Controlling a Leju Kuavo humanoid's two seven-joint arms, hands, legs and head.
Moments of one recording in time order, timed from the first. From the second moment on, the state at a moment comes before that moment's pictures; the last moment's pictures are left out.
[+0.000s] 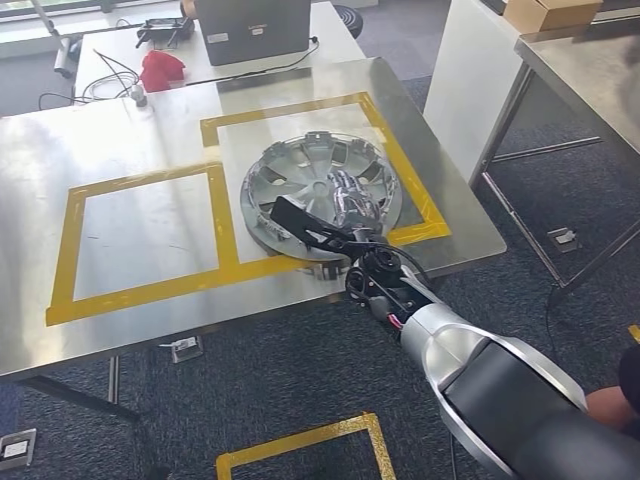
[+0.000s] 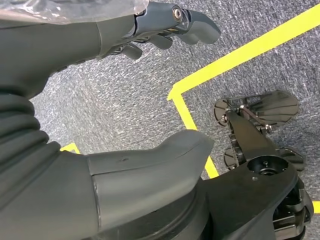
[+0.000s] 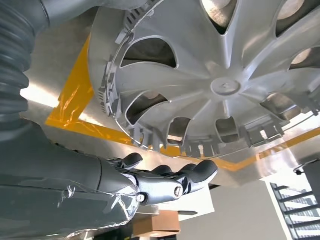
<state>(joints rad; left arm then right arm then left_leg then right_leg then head) -0.15 0.10 -1.02 -0.20 0.96 0.06 -0.13 -0.95 0.32 0.84 -0.34 0.54 -0.46 0.17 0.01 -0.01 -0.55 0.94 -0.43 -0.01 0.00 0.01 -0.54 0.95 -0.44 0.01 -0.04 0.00</state>
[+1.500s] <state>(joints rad) -0.11 0.11 -1.02 -0.20 1.04 0.08 -0.15 -0.46 0.14 0.67 -1.34 -0.31 0.30 -0.50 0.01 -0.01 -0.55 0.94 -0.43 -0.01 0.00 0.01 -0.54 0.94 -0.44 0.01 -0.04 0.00</state>
